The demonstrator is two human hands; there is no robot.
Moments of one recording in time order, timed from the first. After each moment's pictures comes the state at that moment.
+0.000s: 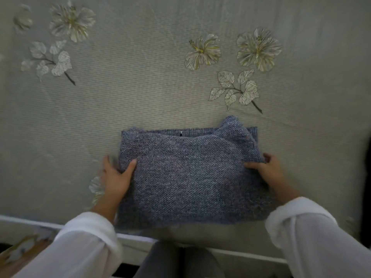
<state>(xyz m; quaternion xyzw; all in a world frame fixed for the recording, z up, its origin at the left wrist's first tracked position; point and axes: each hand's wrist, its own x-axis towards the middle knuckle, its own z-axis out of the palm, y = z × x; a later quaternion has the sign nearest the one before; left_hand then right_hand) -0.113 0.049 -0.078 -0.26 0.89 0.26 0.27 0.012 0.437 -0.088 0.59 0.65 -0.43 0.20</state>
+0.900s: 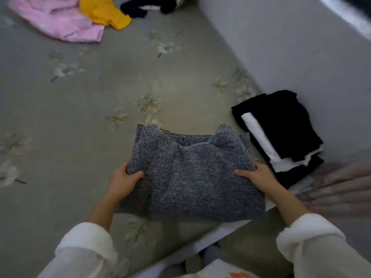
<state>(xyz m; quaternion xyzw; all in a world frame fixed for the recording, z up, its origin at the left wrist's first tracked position) -0.069 0.197 0.094 0.17 0.83 0.38 0.37 0.233 0.425 0.128 0.60 0.58 -0.55 -0.05</state>
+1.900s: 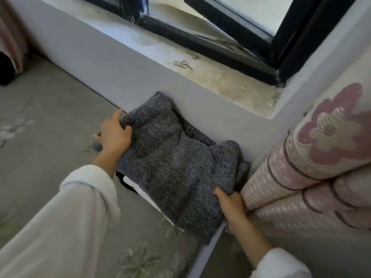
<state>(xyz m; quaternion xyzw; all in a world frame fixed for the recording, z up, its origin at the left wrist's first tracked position) 0.155 0.796 0.161 0.47 0.83 0.24 0.16 0.461 0.673 0.092 0.75 0.26 -0.51 -0.32</state>
